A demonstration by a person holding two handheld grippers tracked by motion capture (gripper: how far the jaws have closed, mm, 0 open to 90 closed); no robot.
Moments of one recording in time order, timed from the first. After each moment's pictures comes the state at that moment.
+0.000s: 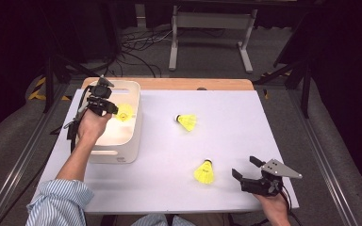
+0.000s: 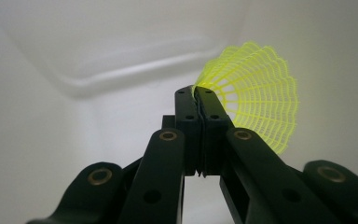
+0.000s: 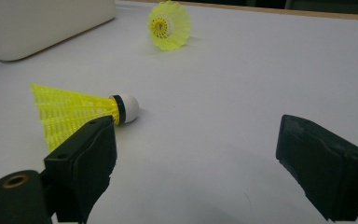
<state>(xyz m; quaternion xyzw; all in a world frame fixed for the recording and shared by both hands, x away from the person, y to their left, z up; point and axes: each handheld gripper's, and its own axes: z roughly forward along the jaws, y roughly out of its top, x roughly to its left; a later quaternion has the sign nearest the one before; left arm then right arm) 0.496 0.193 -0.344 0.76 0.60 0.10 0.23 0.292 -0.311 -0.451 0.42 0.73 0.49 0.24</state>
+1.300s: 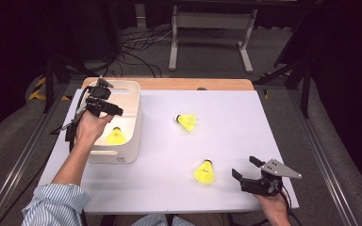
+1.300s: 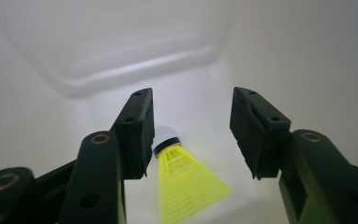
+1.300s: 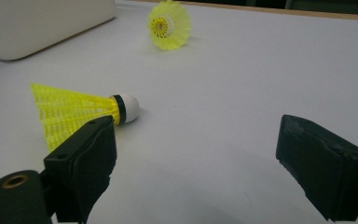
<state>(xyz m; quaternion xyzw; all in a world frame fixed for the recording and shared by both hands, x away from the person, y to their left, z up) 0.487 0.193 -0.339 0.77 0.58 0.10 0.24 0.292 -0.311 -0.451 0.42 0.73 0.49 0.24</state>
